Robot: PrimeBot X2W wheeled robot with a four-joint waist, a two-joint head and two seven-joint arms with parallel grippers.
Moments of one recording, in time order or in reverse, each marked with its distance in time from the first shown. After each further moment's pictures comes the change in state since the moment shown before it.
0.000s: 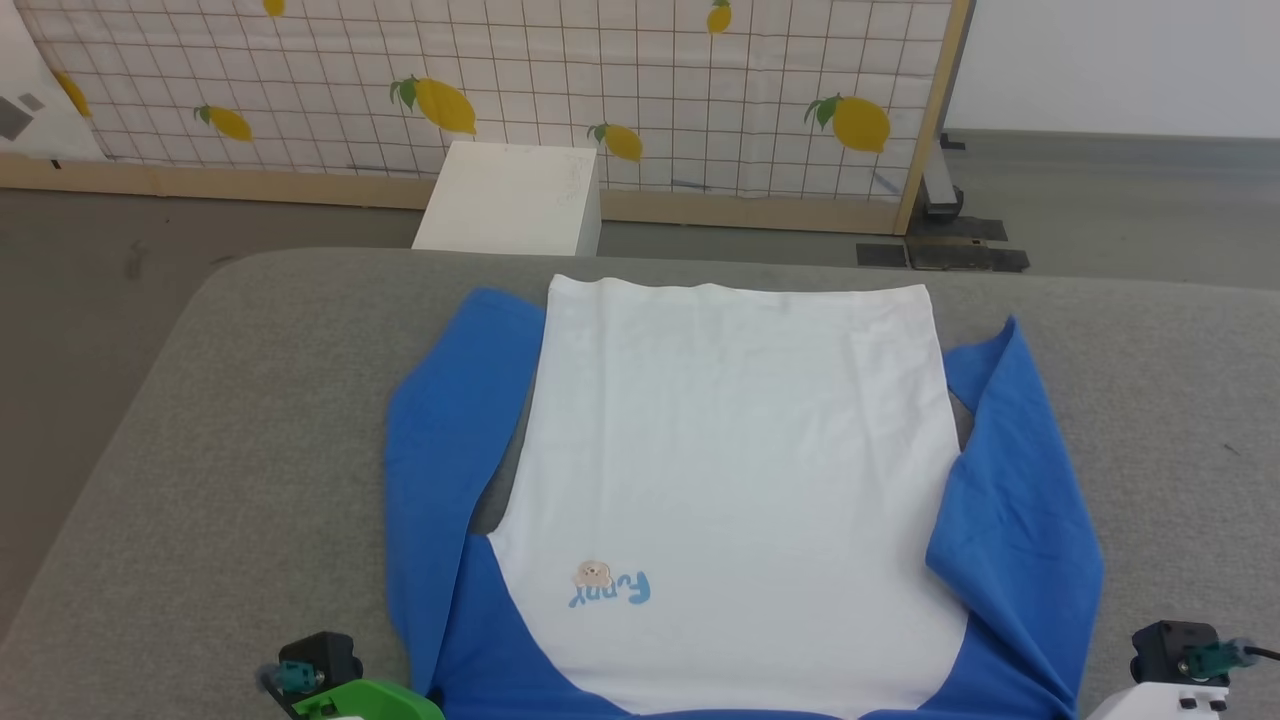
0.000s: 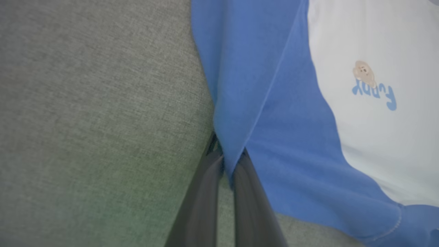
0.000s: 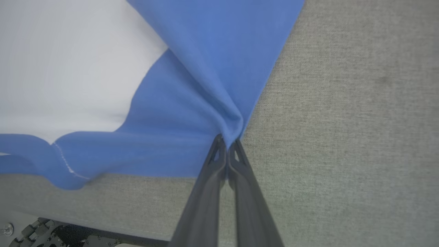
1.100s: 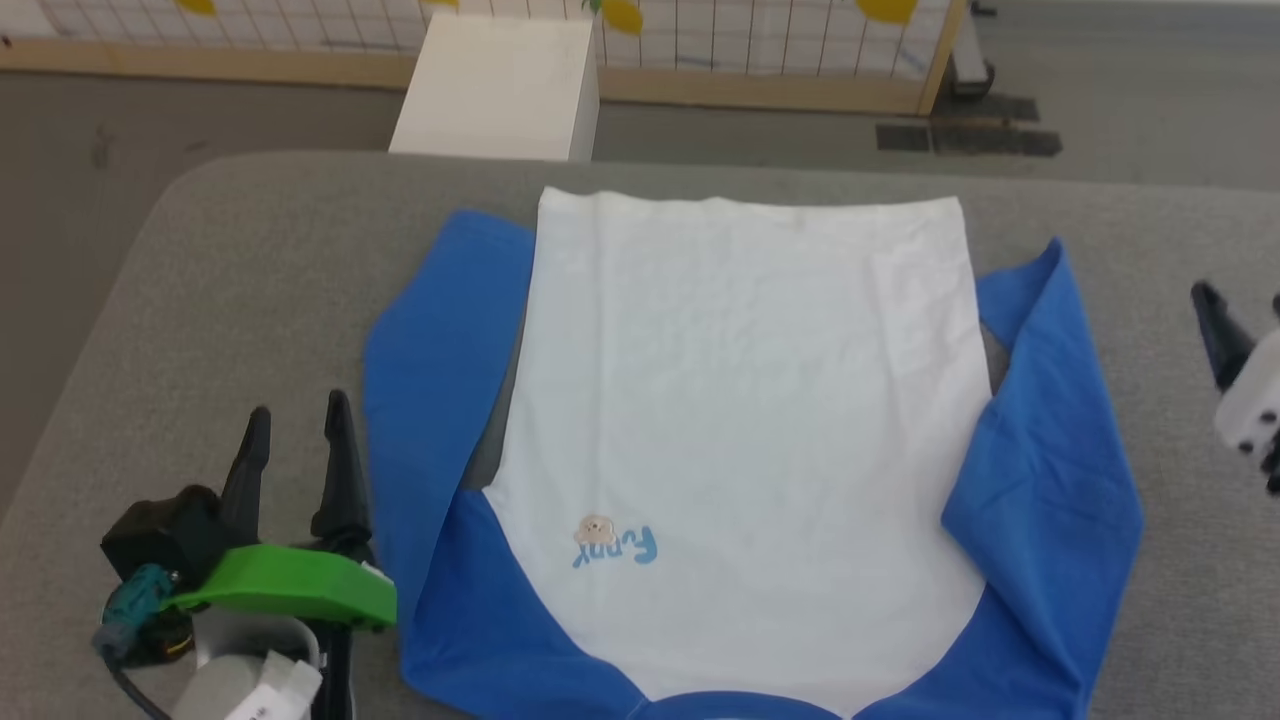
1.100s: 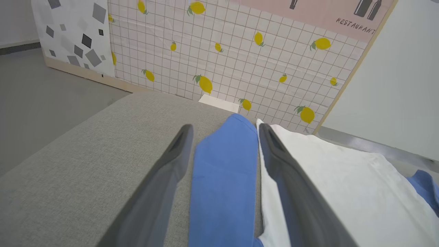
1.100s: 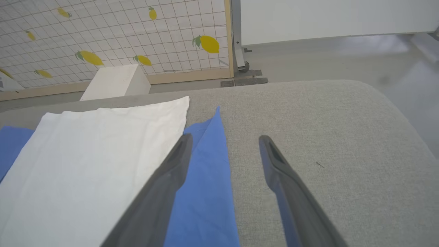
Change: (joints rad) left arm -0.070 0.081 0.101 -0.420 0.136 -0.017 -0.387; right arm -0.580 -0.118 -0.148 0.050 0.023 -0.003 -0.038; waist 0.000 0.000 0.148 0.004
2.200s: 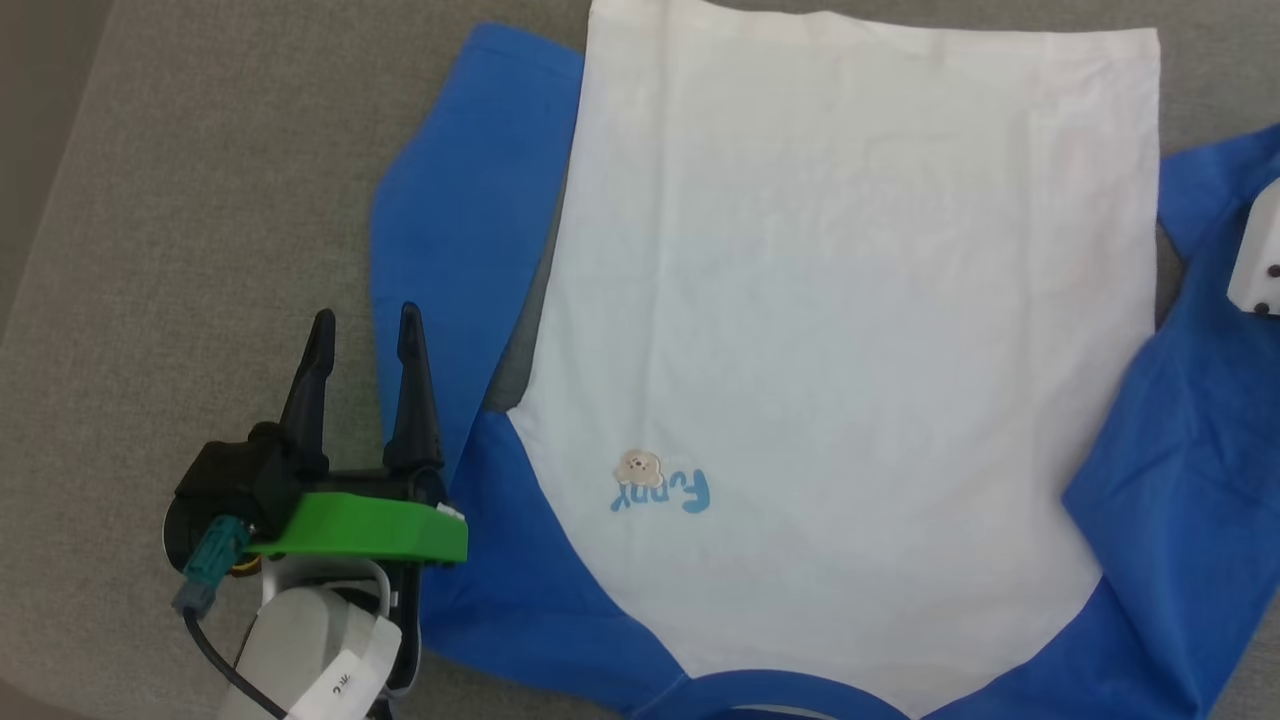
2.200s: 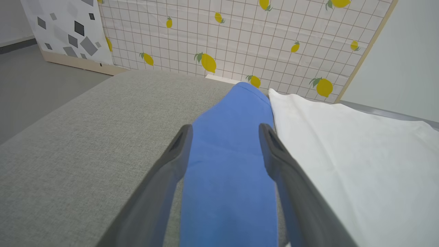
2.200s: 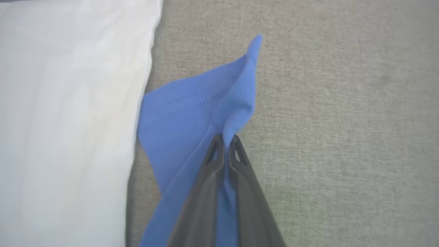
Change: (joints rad) left arm -0.122 -0.170 0.039 0.032 0.241 -0.132 -0.083; right arm -0.400 -0.132 0.096 0.480 -0.137 0.000 0.100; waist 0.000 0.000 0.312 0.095
